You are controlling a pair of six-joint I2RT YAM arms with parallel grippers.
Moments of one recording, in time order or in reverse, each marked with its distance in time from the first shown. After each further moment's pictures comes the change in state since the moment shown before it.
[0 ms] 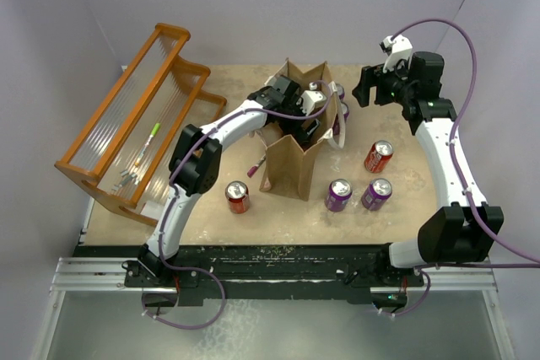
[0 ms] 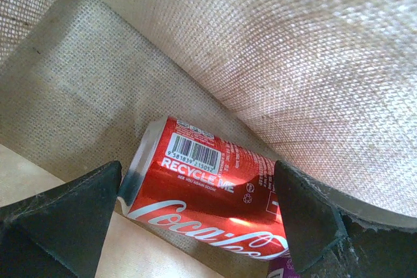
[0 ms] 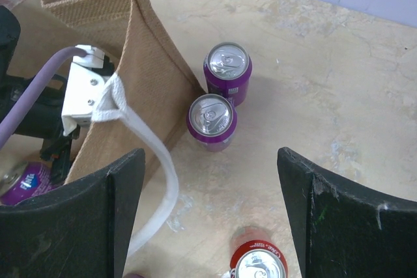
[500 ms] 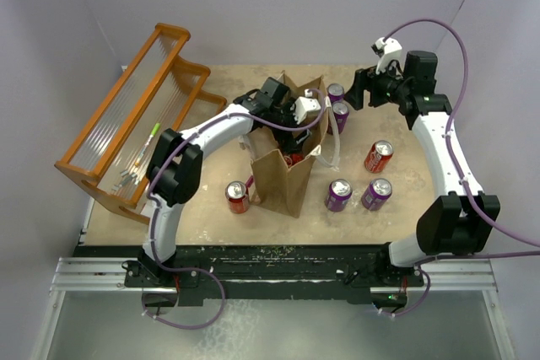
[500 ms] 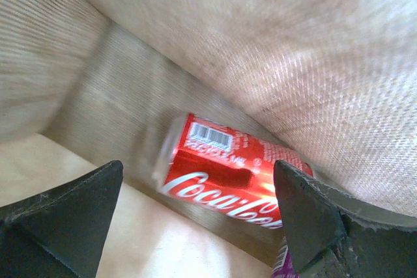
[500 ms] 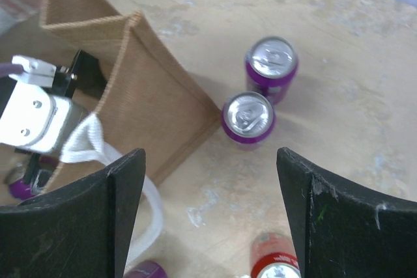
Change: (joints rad) left arm 0.007 -0.228 -0.268 0.053 0.069 0.160; right arm 0.010 0.057 0.024 -0.040 -0.132 -0.011
